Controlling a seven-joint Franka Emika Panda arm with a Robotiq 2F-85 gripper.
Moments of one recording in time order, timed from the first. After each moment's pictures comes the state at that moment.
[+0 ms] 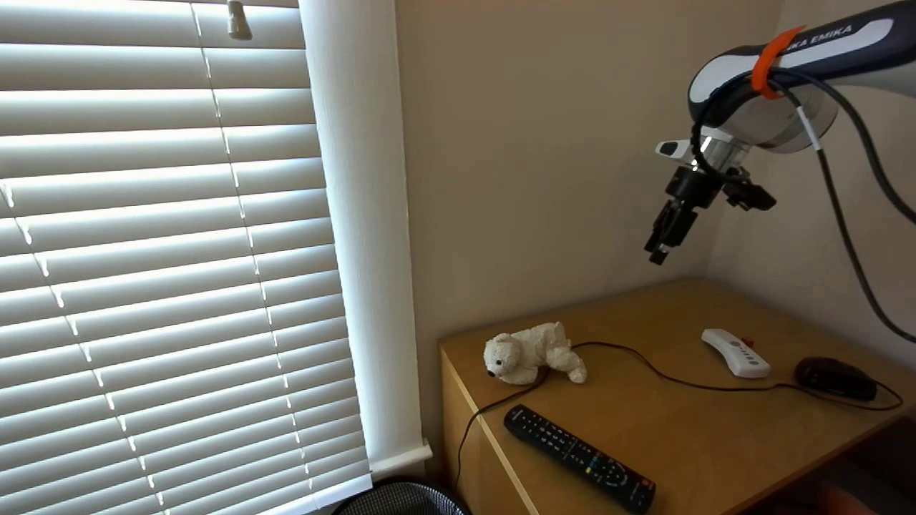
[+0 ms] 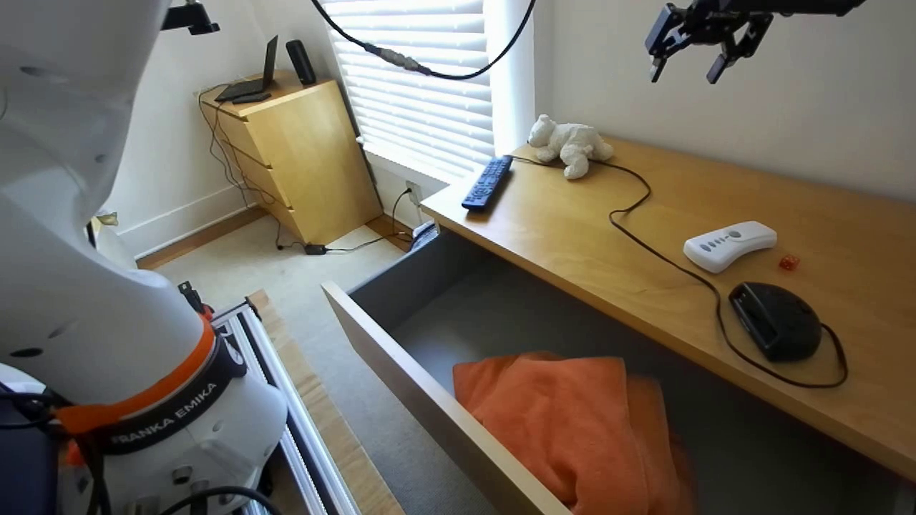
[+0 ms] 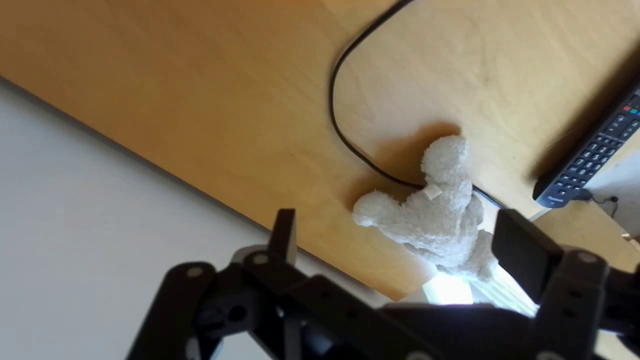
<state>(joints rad) -0.31 0.78 0.09 -1.04 0.30 1.84 -1.18</state>
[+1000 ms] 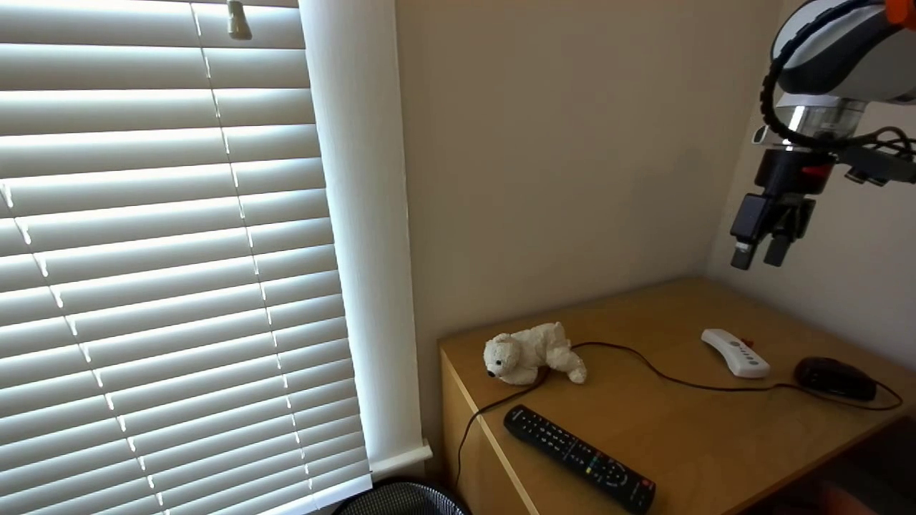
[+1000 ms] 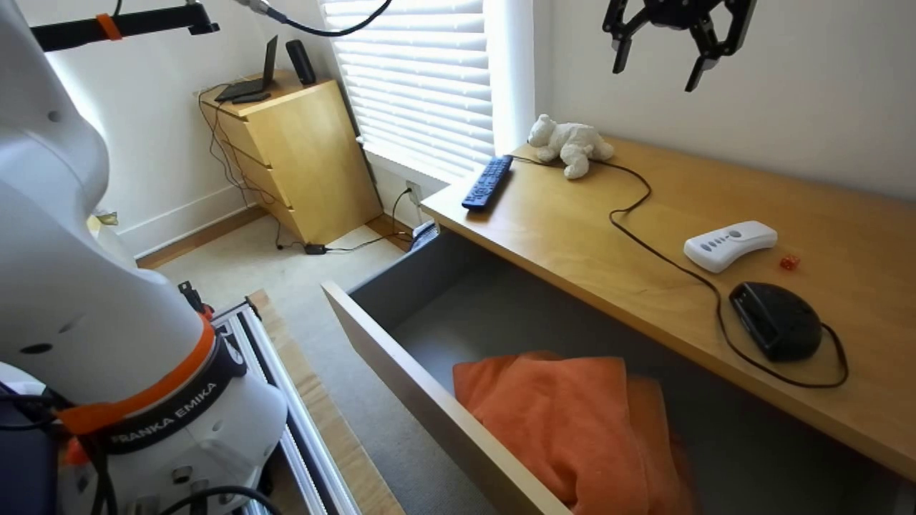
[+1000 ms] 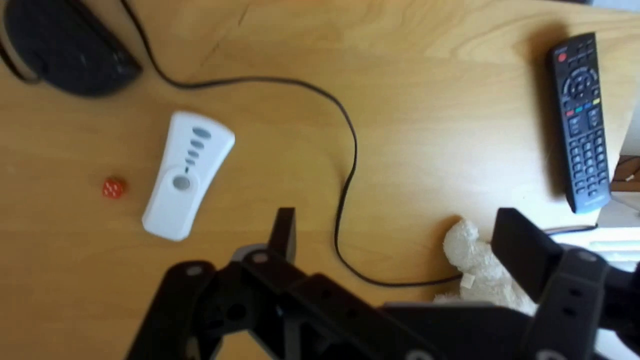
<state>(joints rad) -0.23 0.27 -0.06 -1.70 0.14 1.90 -0.48</state>
